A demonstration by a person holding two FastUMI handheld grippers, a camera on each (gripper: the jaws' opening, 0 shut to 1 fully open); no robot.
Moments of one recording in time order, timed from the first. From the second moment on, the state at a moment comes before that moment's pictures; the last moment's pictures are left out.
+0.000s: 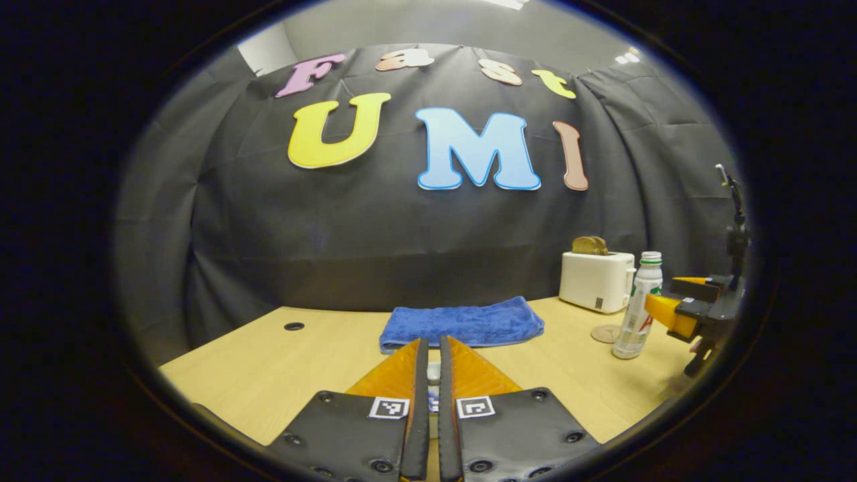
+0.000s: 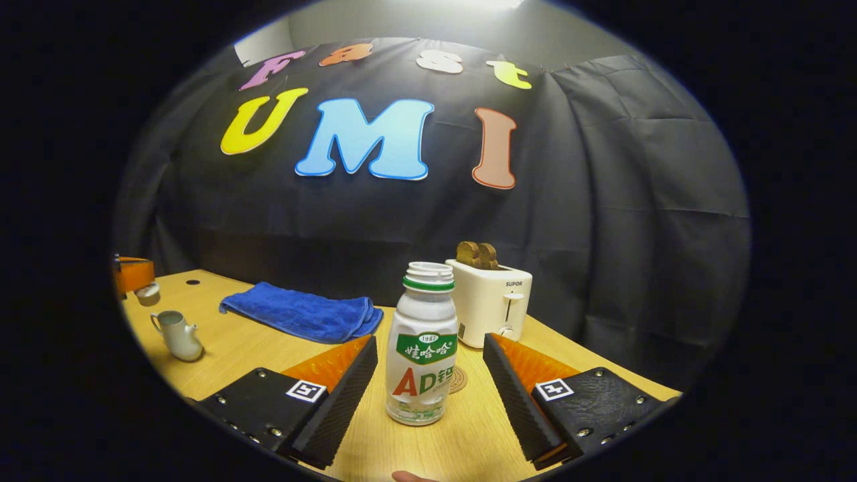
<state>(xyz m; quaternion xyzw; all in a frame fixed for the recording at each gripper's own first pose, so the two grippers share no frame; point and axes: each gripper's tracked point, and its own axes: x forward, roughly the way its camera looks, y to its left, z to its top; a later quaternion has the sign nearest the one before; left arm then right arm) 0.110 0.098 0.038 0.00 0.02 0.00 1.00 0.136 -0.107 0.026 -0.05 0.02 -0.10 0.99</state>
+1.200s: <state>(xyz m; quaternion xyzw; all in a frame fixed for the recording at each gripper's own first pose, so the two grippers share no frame) 0.032 0.111 0.018 0.01 0.02 0.00 1.00 0.155 -0.059 0.018 -0.10 0.06 -0.03 0.99</state>
